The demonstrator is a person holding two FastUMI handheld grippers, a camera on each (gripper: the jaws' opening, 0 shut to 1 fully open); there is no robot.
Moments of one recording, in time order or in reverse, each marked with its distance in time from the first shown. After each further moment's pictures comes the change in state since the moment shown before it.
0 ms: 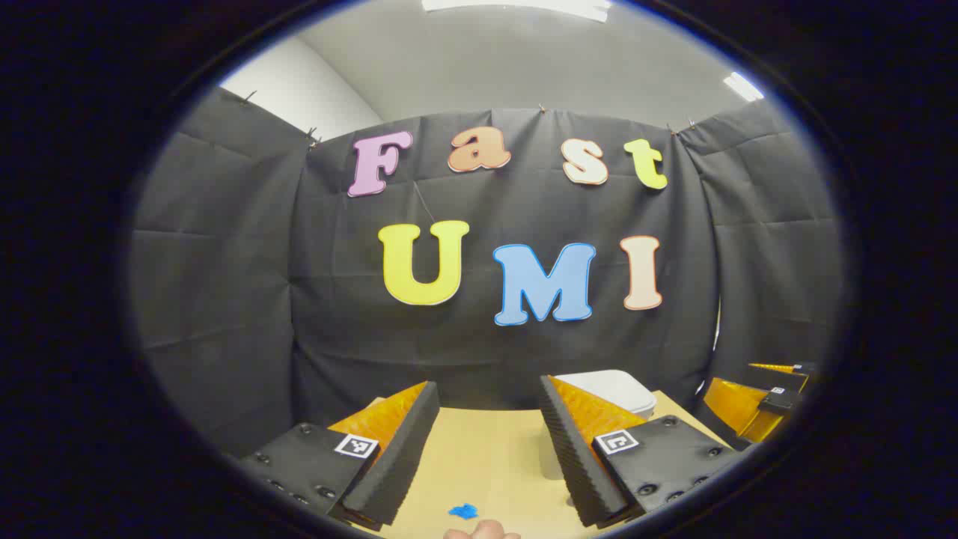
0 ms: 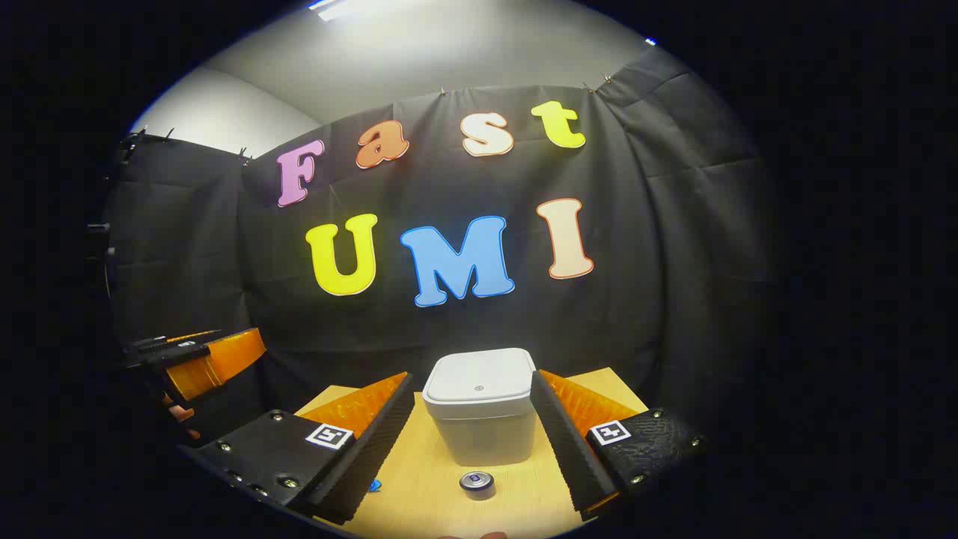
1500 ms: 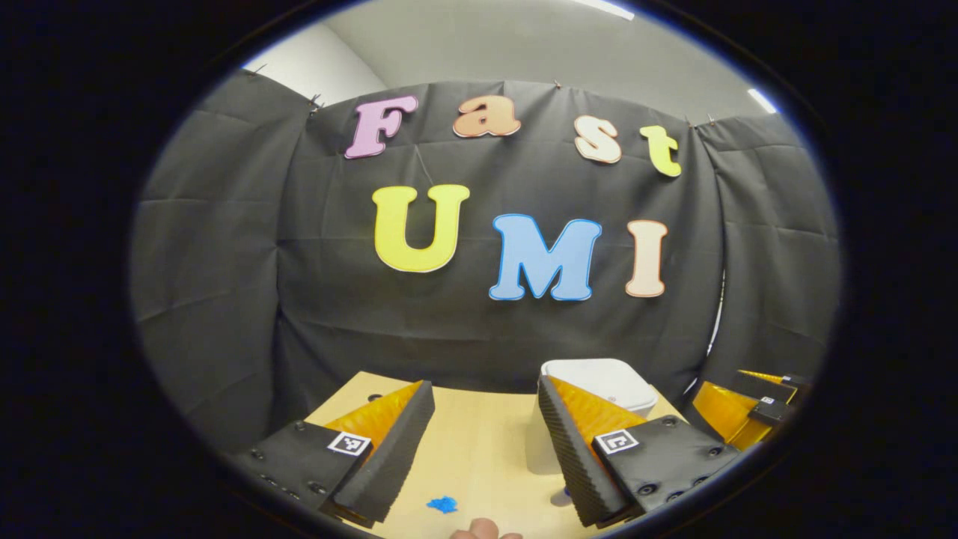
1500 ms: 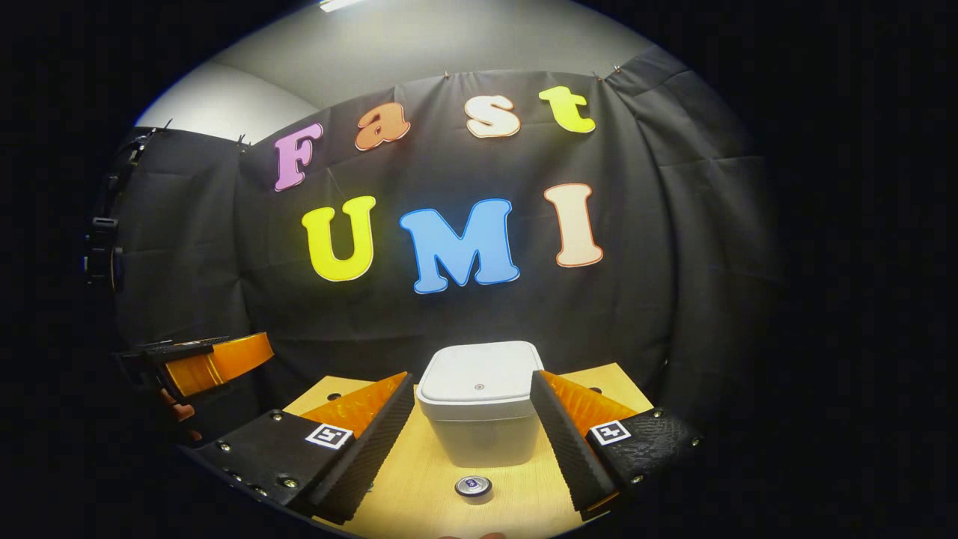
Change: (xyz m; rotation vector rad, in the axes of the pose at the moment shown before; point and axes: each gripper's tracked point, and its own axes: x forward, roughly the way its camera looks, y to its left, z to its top) left arm 0.048 0.012 -0.027 -0.047 0.101 0.006; right arm 0.046 0.001 -0.023 -0.023 0.056 0.024
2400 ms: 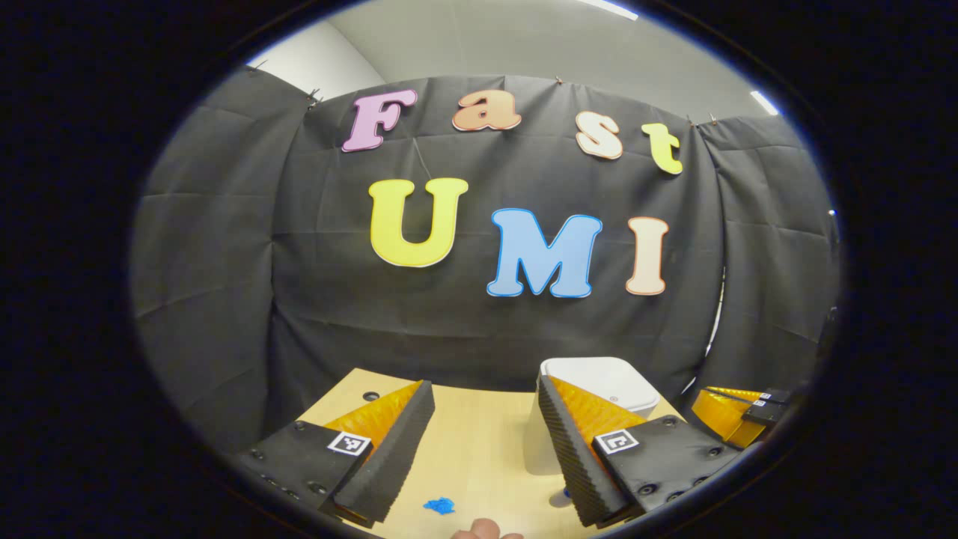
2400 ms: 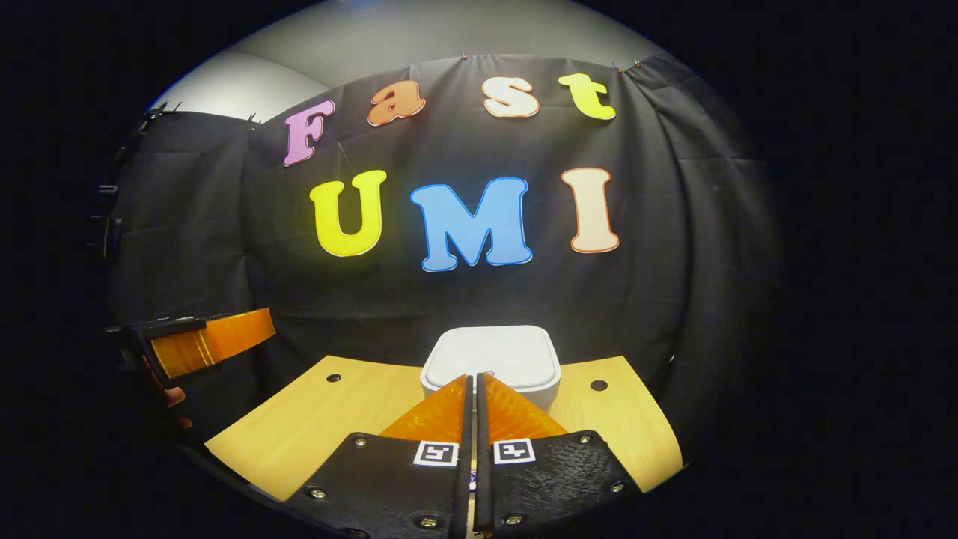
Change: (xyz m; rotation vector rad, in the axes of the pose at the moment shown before) left arm 0.018 0.005 -0.005 -0.013 0.018 -0.011; right arm 0.023 0.010 -0.025 -0.045 0.089 0.039
